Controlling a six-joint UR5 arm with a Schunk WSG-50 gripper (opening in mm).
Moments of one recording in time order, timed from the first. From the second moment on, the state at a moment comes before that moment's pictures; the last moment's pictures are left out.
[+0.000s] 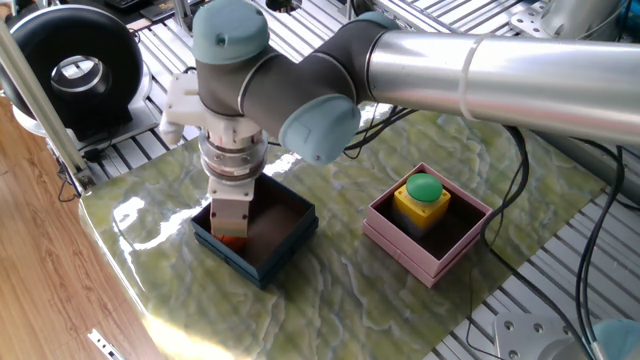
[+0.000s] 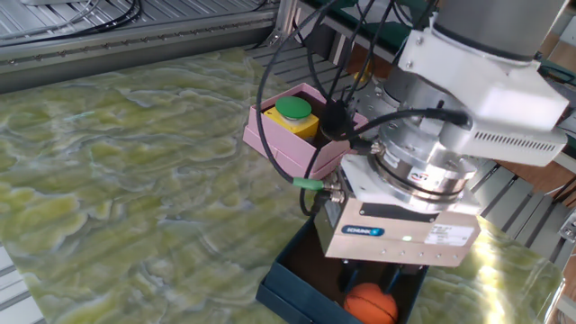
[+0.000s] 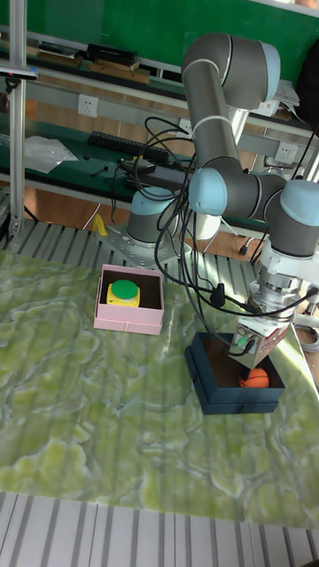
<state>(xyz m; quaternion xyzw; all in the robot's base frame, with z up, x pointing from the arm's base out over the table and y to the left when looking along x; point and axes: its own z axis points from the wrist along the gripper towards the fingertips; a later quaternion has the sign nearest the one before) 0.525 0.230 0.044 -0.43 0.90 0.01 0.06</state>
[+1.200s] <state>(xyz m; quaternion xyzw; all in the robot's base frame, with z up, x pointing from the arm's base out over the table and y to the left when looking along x) 0.518 0.240 0.033 -0.46 0.89 0.04 0.06</state>
